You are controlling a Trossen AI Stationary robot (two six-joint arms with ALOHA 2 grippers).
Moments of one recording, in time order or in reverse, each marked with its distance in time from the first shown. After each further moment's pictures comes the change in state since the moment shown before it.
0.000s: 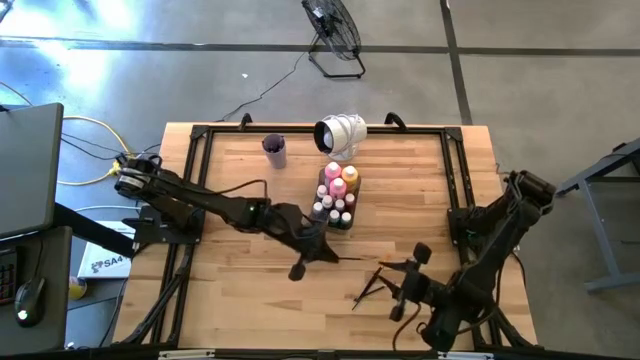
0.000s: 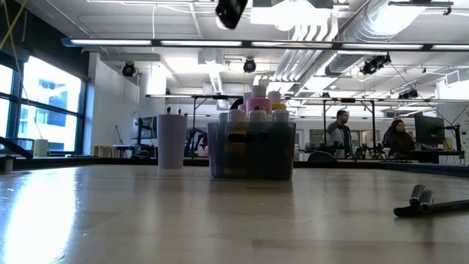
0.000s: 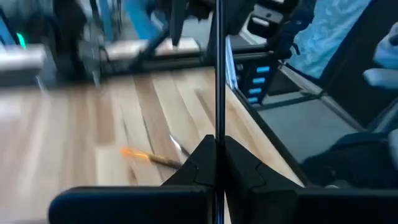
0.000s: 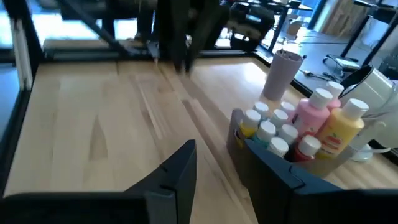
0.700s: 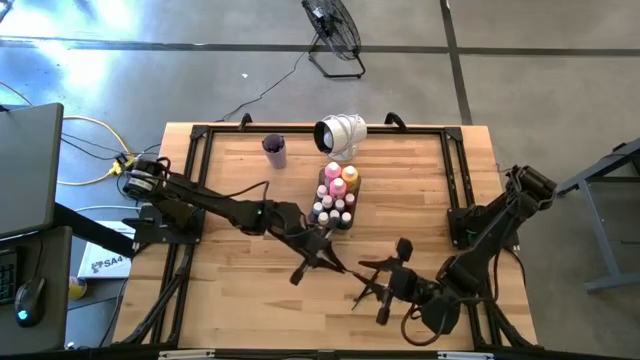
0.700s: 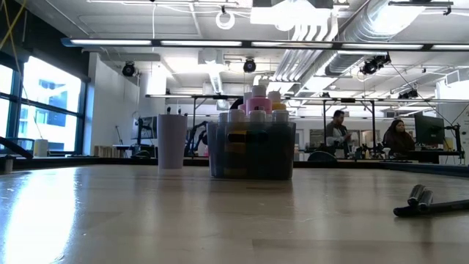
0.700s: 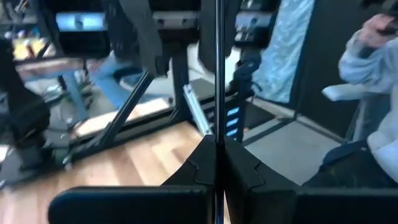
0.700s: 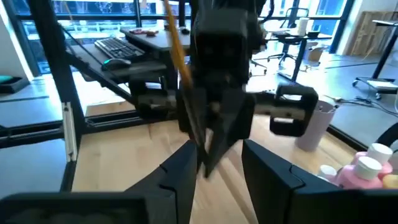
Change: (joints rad) left arm 0.008 0.076 0.001 0.290 0.163 0.151; right arm -0.099 -0.038 0.000 0.663 -0.072 -0.553
